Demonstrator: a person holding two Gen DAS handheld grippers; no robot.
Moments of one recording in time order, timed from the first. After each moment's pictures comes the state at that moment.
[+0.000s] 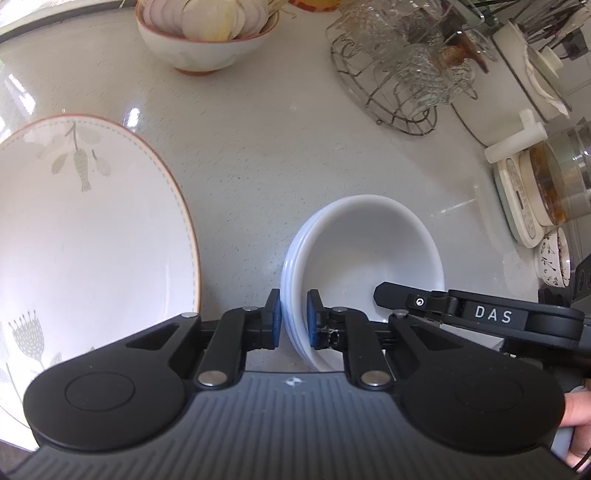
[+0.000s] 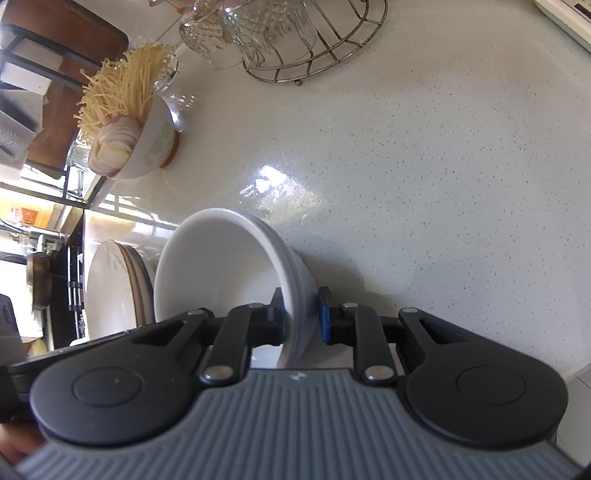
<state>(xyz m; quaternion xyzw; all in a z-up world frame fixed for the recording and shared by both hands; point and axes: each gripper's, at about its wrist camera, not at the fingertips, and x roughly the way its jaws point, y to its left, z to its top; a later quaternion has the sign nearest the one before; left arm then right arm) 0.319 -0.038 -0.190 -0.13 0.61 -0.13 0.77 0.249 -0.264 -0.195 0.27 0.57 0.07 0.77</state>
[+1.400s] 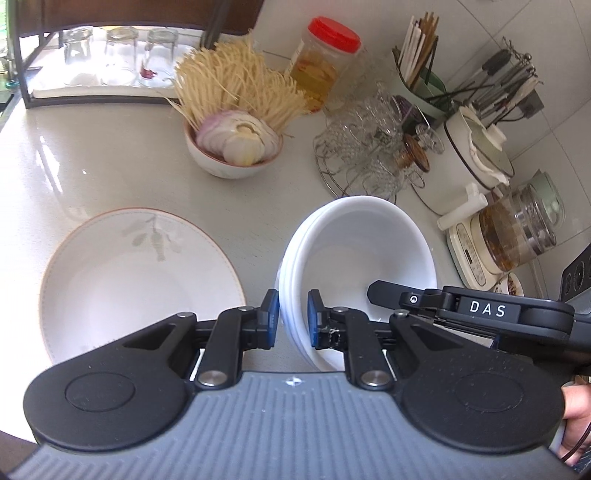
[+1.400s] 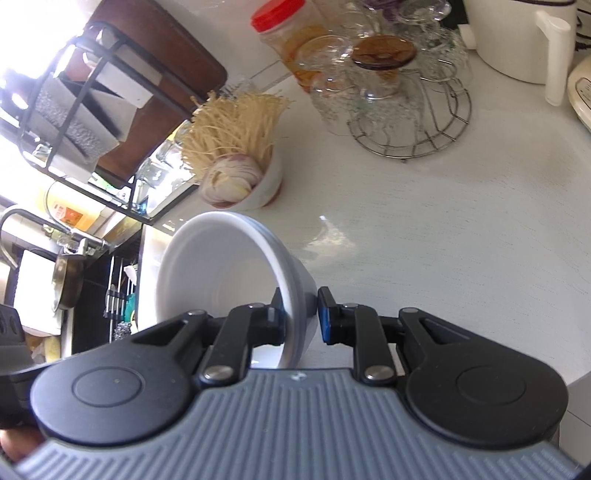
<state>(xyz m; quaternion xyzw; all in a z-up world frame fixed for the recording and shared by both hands) 0.282 0.032 -0.093 -0.17 0.51 -0.14 0.83 0.245 -0.214 -0.105 0.25 0.50 0.12 0.82</state>
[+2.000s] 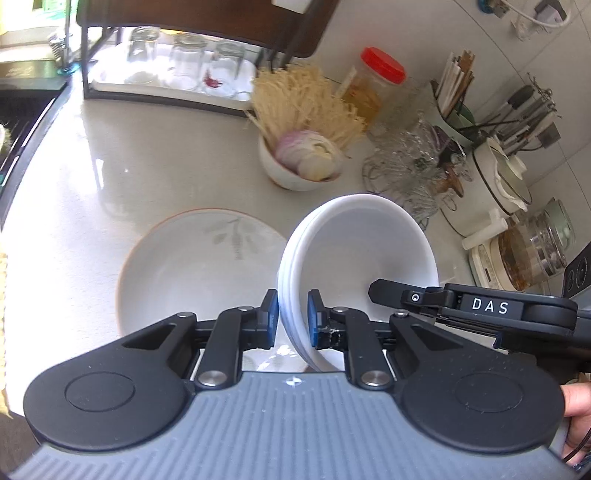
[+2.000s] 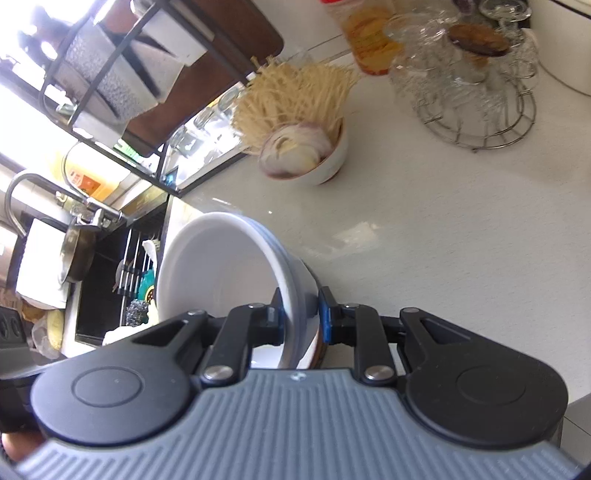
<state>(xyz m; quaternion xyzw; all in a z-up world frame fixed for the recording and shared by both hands) 0.259 0.104 -0.093 -0.19 0.50 -0.10 0.84 0.246 -0.146 -0.103 0.22 0.51 0.16 0.82</state>
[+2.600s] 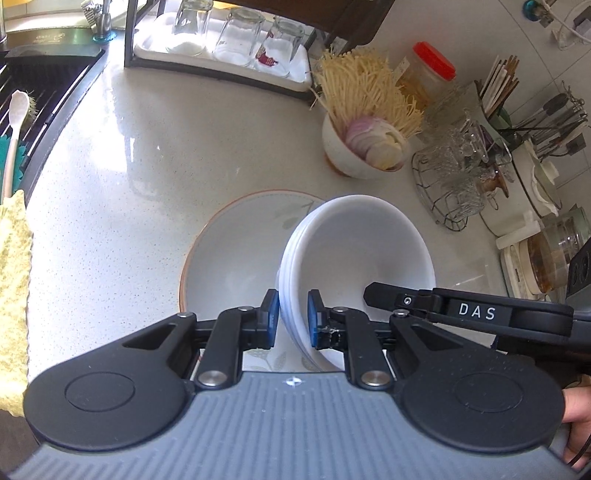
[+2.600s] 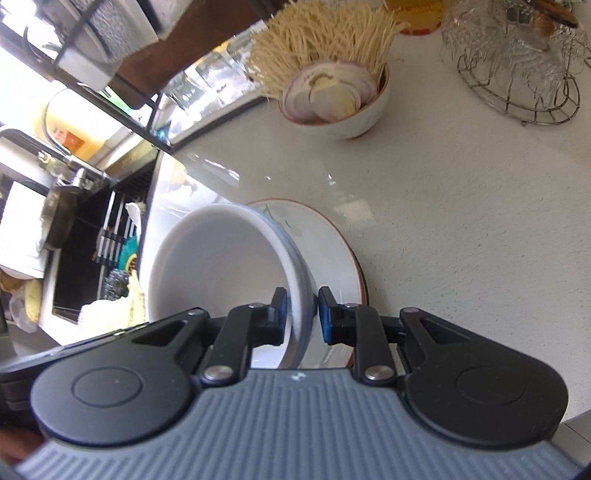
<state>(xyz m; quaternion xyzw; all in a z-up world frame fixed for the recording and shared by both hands) 0.263 0.150 -0.132 -0.20 0.52 -0.08 0.82 0.260 -0.085 -0.139 0.17 0.55 0.15 0.81</state>
